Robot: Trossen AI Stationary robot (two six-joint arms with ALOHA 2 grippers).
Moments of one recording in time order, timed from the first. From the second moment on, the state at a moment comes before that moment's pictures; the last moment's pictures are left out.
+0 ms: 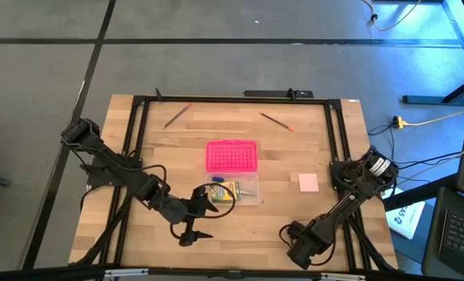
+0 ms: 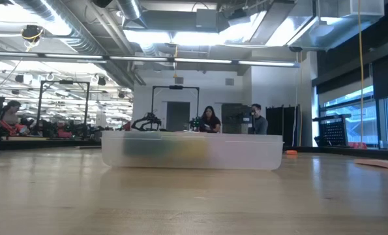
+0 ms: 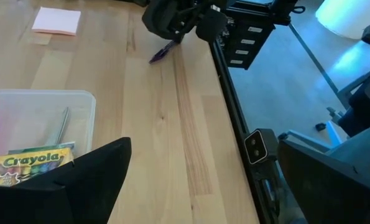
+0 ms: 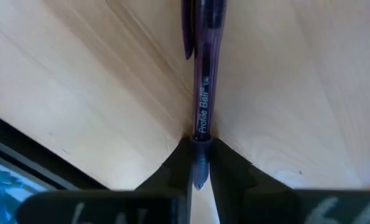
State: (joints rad) left arm -0.60 1.45 1.02 -0.13 -0.27 -0.46; right arm 0.85 1.89 1.11 -0.76 -0.27 1.50
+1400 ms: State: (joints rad) left arm -0.61 1.29 1.02 -0.39 -0.55 -0.50; right arm 0.22 1.88 1.58 -1.01 0.06 0.20
